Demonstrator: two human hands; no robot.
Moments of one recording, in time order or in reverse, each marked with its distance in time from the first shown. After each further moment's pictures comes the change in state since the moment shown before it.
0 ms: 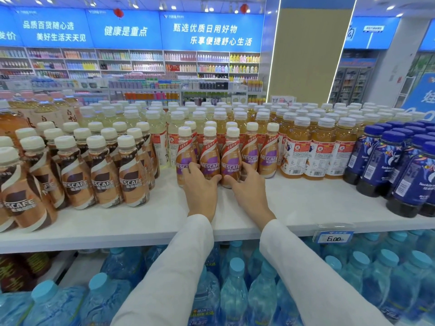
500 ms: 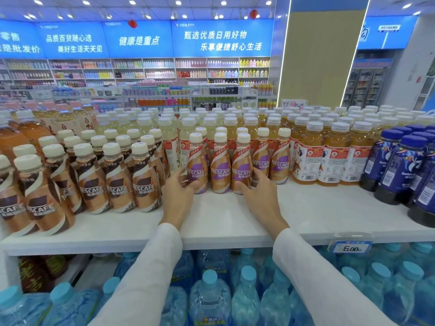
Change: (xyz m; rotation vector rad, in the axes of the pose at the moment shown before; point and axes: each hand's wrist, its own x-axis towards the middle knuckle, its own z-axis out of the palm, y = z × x) left_hand 0.035 -0.042 -0.066 -0.149 -0.124 0.022; right_hand 0.003 0.005 0.000 0.027 -0.034 0.003
